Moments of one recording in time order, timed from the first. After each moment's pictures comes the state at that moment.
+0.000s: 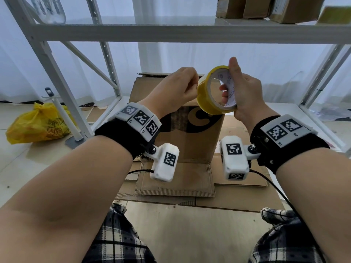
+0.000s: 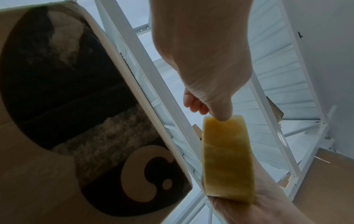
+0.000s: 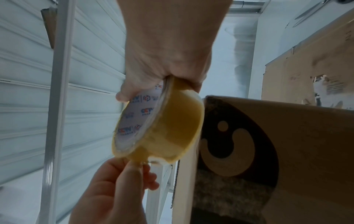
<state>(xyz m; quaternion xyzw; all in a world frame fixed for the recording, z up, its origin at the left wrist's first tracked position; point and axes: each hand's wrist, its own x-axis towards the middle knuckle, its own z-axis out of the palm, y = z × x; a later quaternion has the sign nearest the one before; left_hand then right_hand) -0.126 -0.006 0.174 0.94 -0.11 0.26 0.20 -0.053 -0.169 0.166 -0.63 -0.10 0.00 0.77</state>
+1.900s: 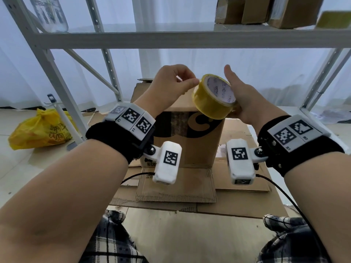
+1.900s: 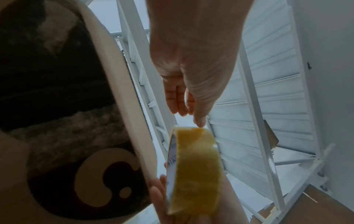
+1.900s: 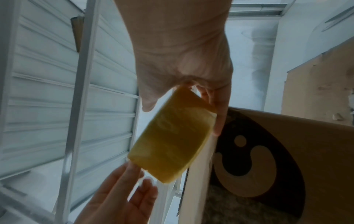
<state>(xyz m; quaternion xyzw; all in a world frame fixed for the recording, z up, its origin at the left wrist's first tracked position) -0.127 -0.004 0.191 0.87 -0.05 0.29 0.40 -0.045 -0.176 0.177 -0.75 -0.08 0.14 0.64</state>
